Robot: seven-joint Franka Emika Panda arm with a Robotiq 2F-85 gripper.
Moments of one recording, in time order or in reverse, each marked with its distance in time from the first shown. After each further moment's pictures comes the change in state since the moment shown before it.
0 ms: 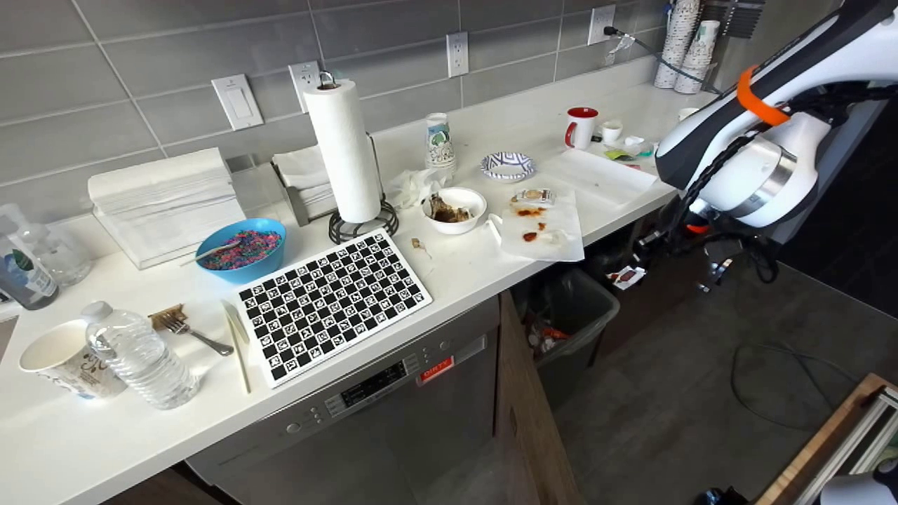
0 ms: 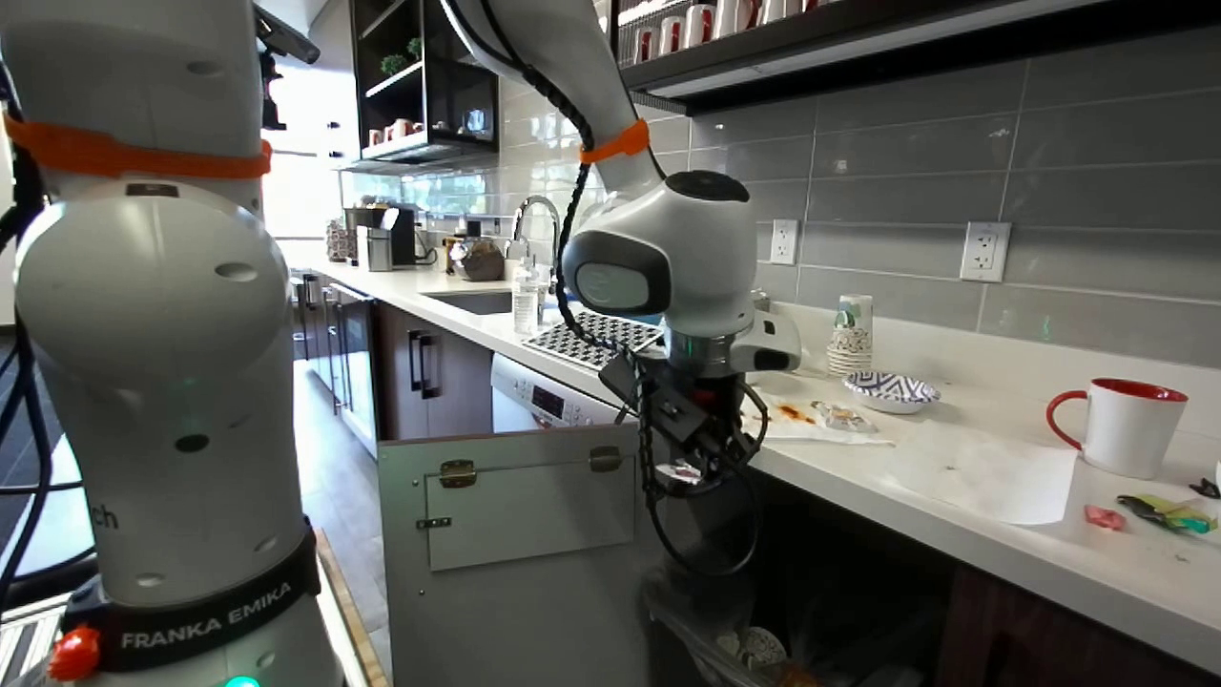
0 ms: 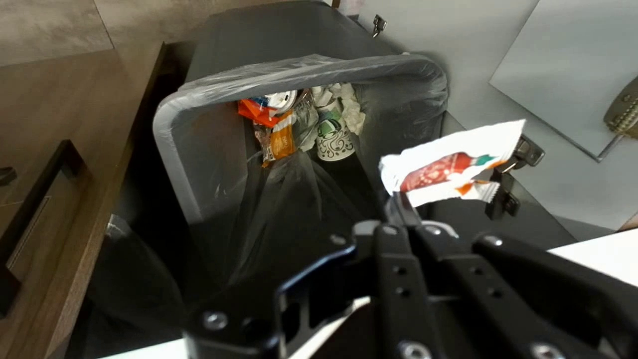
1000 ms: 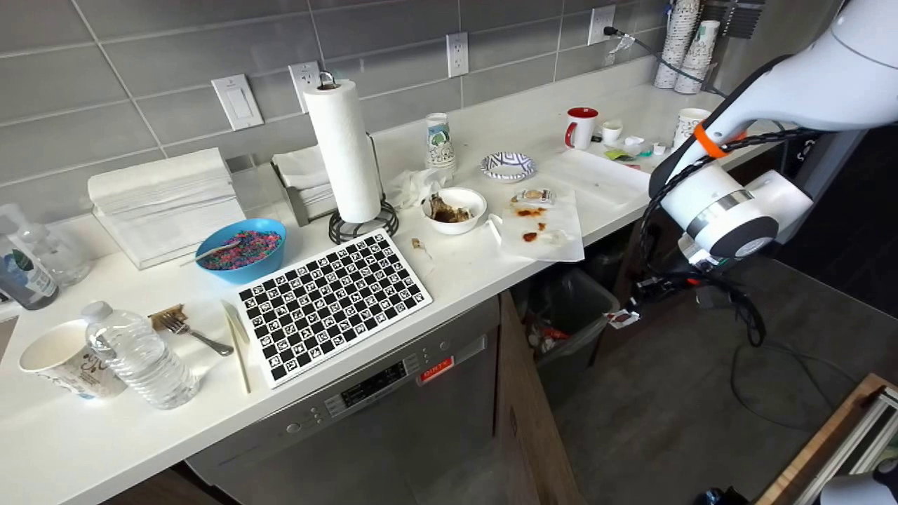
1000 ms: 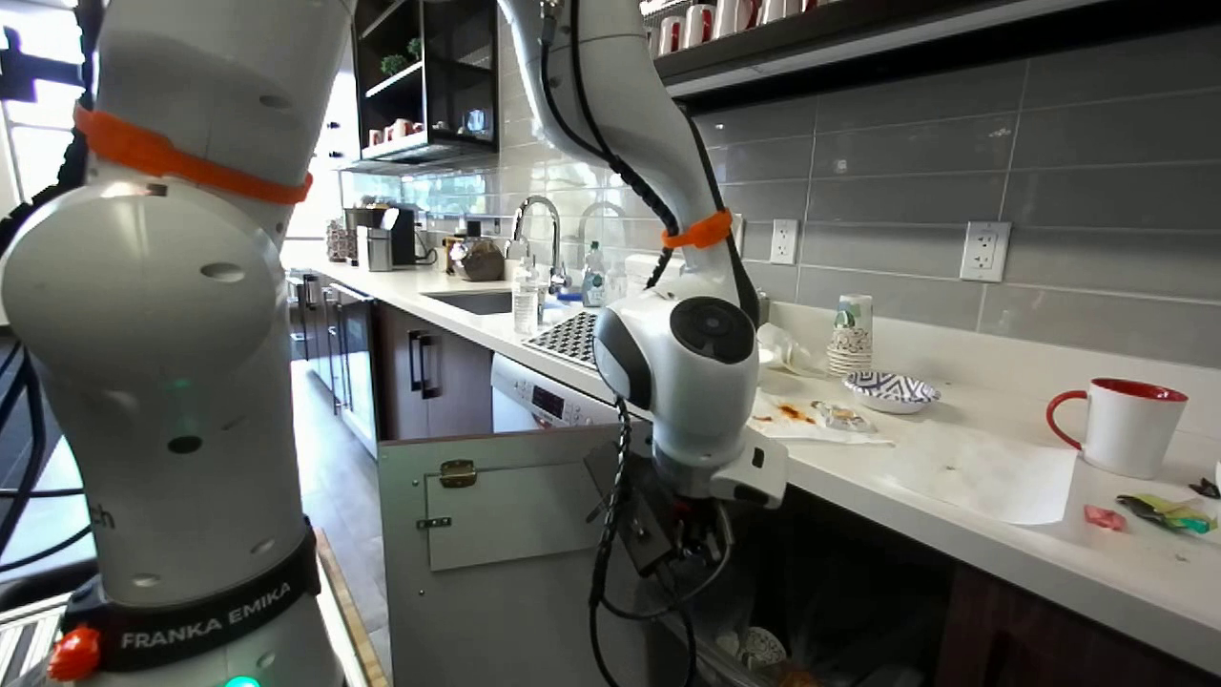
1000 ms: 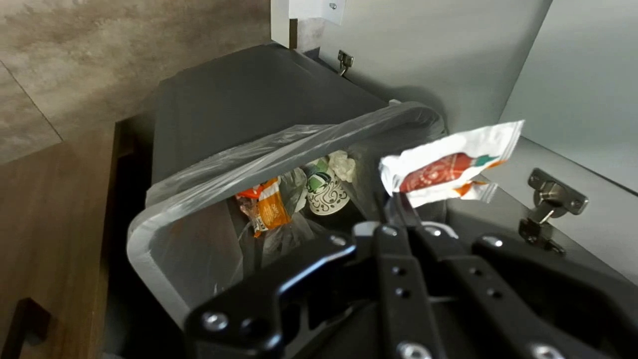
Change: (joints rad) arm -0.043 0.303 -0.006 0.113 0.606 -0.138 -0.474
